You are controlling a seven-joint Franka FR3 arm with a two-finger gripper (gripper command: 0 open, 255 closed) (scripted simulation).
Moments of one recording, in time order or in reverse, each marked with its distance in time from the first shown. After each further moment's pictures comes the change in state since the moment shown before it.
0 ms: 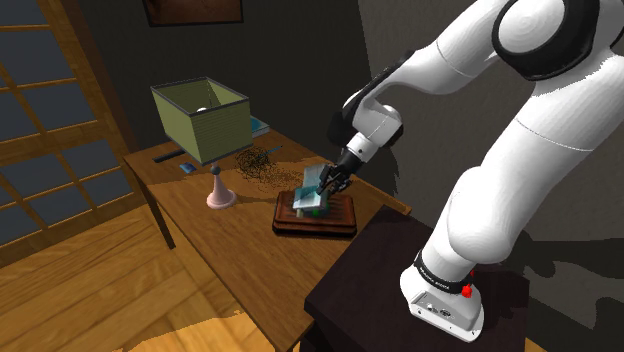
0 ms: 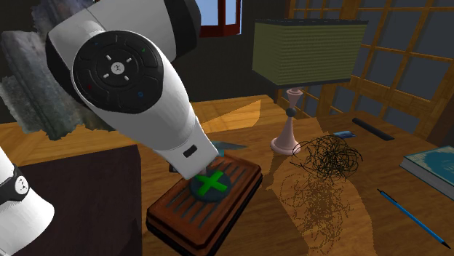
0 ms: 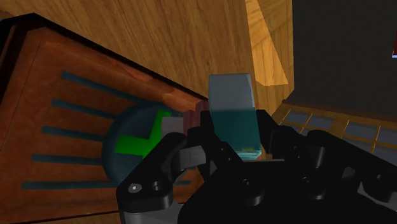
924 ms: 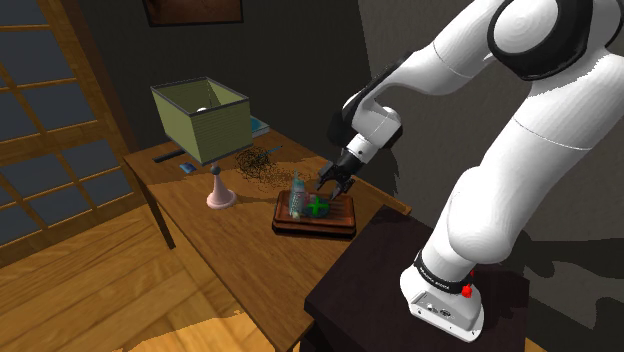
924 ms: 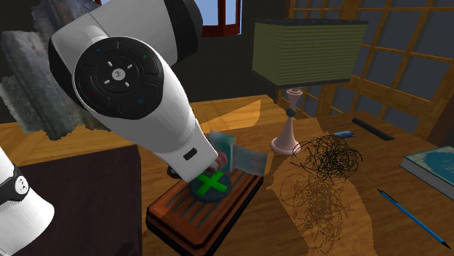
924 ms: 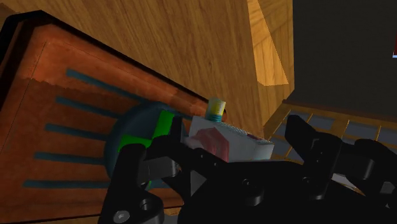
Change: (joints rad) arm 0.002 0.016 -0.002 0.002 0.015 0.001 -0.019
